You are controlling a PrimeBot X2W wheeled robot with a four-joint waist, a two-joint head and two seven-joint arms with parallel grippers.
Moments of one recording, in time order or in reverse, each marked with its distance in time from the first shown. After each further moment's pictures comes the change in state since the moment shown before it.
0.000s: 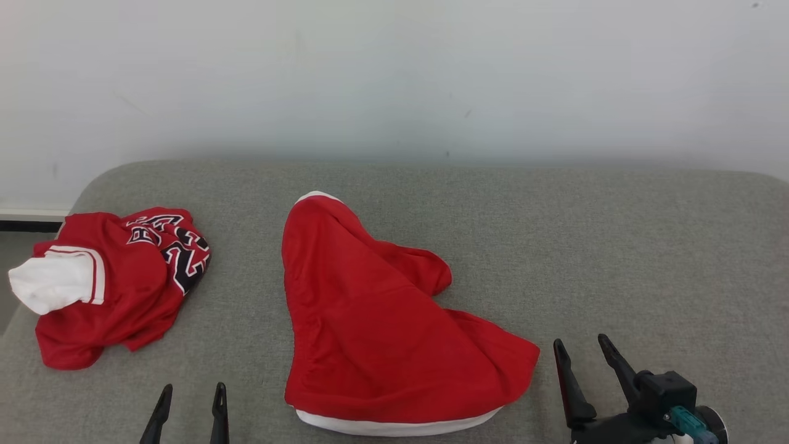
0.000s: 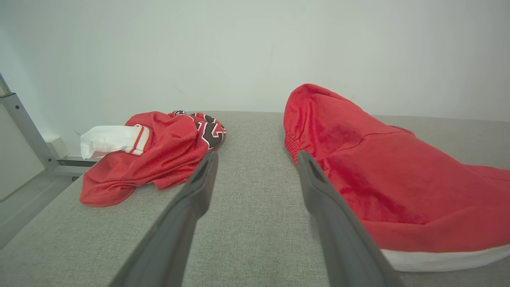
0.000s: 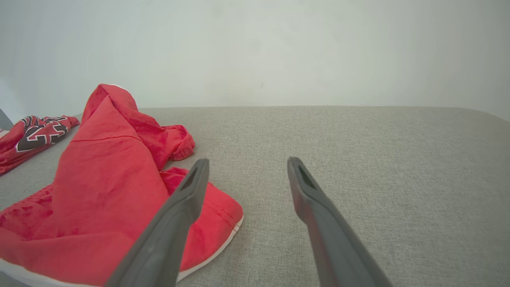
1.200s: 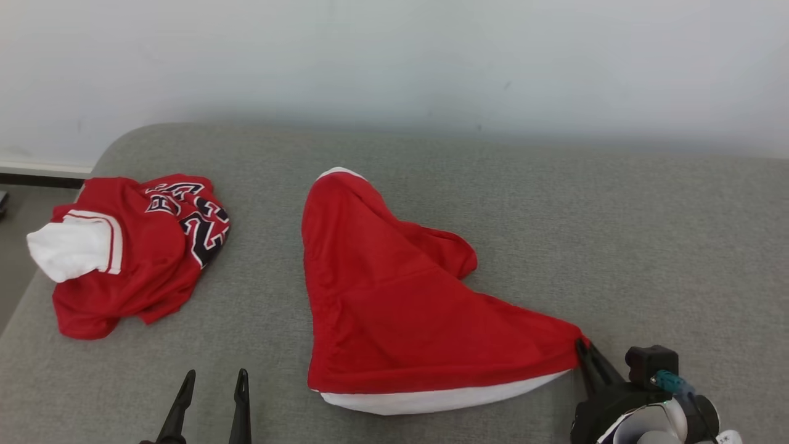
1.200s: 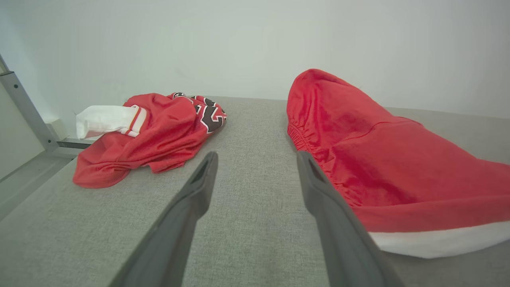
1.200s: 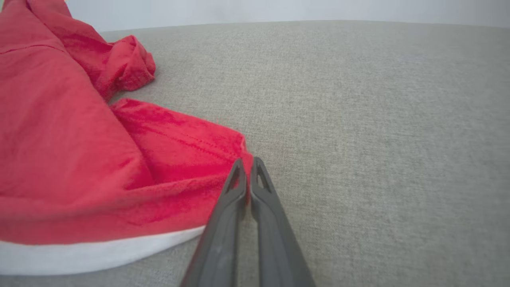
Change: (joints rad) left arm -0.047 -0.048 -0.014 0.026 0.021 -0.020 0.000; right arm -0.295 -0.061 0.083 0.569 0.100 0.000 -0.072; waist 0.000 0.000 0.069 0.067
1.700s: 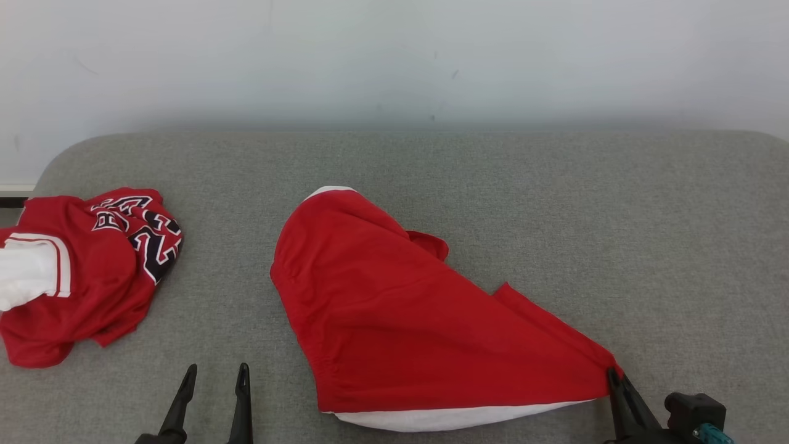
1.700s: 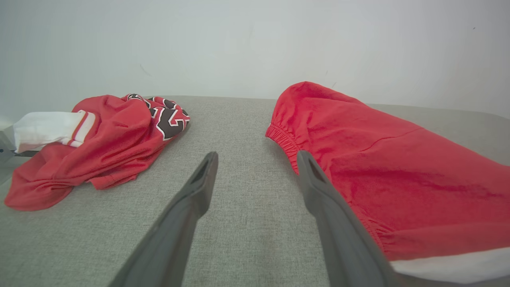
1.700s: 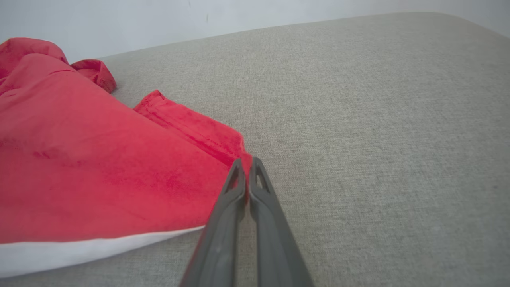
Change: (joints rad) left arm -0.020 -0.010 0.008 0.017 -0.005 -0.006 0.000; right arm 0.261 0.027 -0.151 -0.357 -0.021 0.000 0.038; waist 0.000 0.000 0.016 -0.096
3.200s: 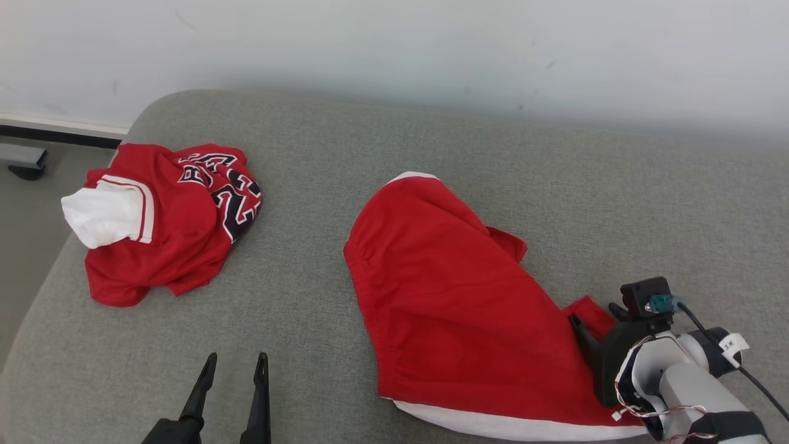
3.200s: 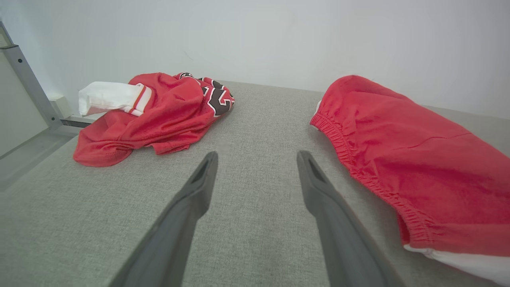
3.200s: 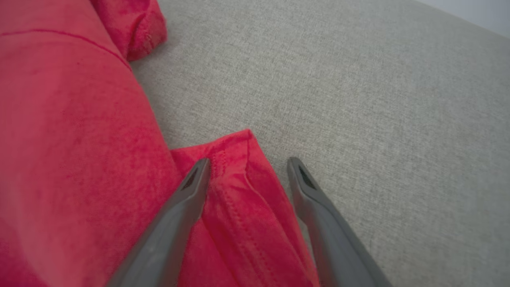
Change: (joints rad) left arm -0.050 -0.010 -0.042 0.049 -0.027 -0.003 0.000; right arm -0.411 -0.185 0.358 0.309 0.094 0.000 0.307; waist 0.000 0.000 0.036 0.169
